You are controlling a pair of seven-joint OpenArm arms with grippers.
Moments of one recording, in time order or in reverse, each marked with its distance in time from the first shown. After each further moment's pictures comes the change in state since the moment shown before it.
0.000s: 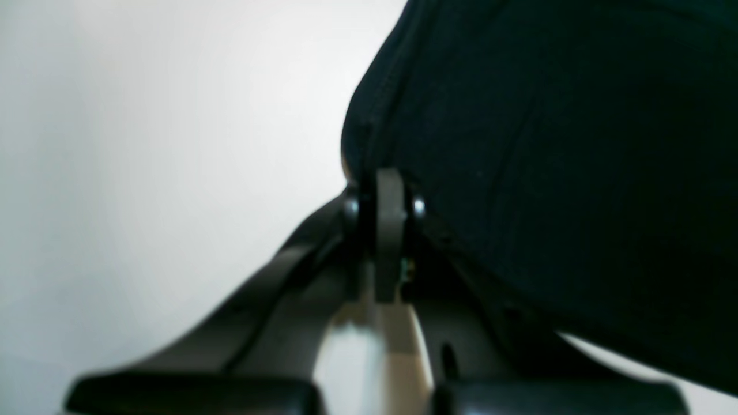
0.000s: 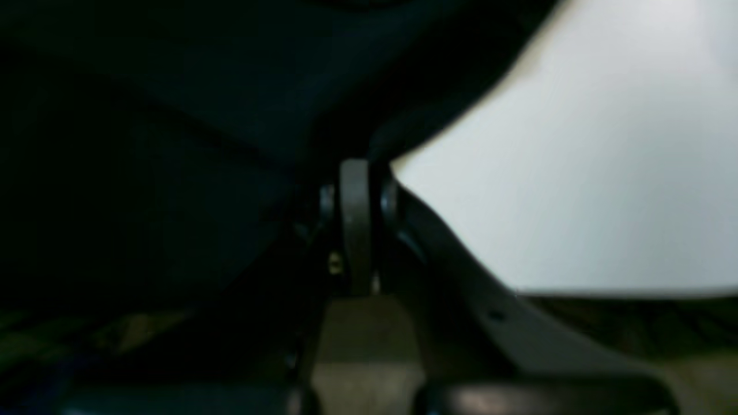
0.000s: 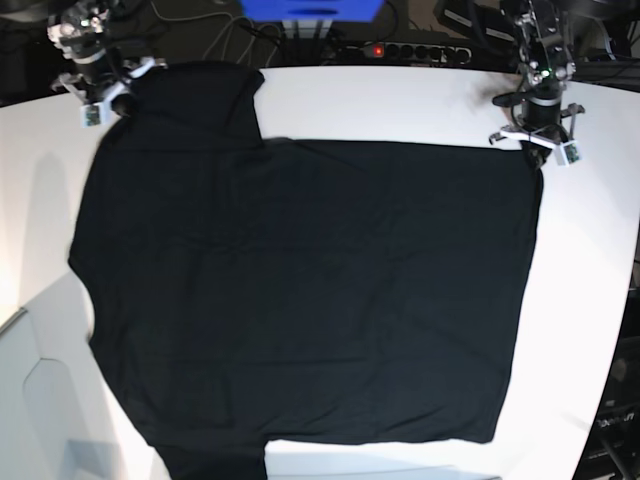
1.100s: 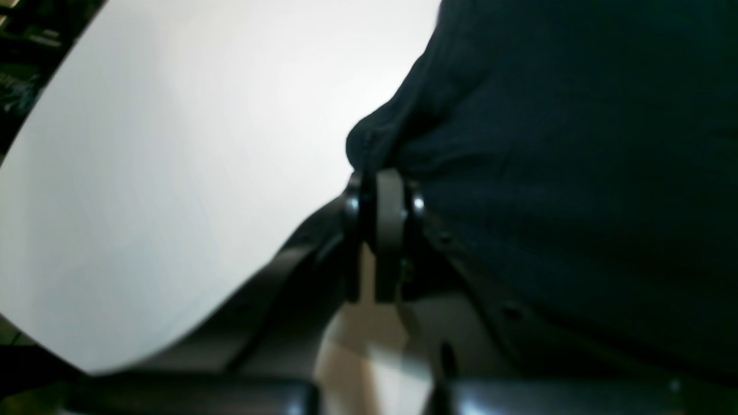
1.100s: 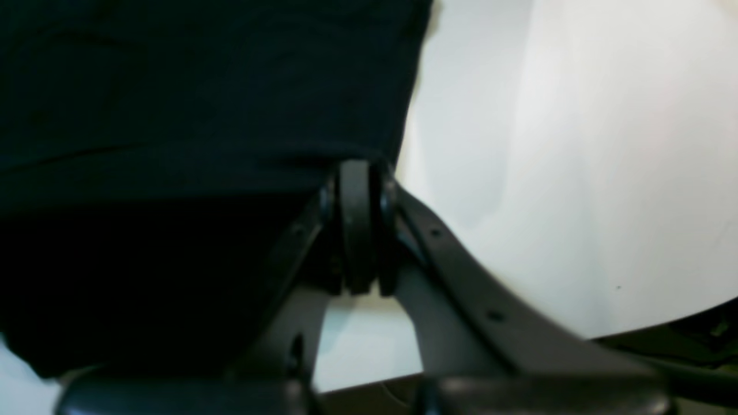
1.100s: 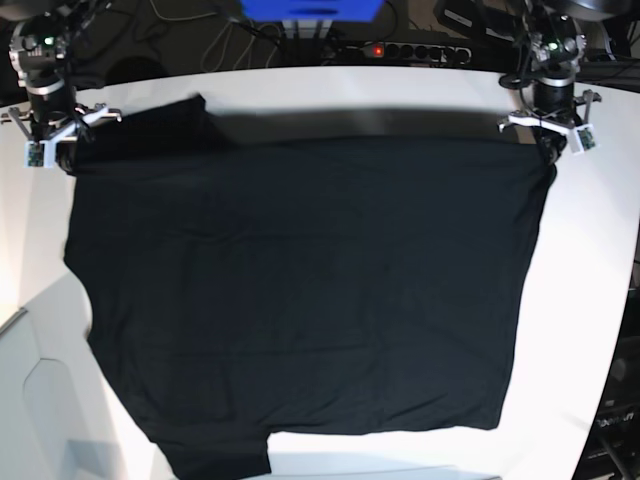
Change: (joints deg) left arm 8.5 3.5 -4.5 18.2 0.2 0.0 3.6; right arm 9.7 -0.6 9.3 12.0 7.1 0.2 -6.0
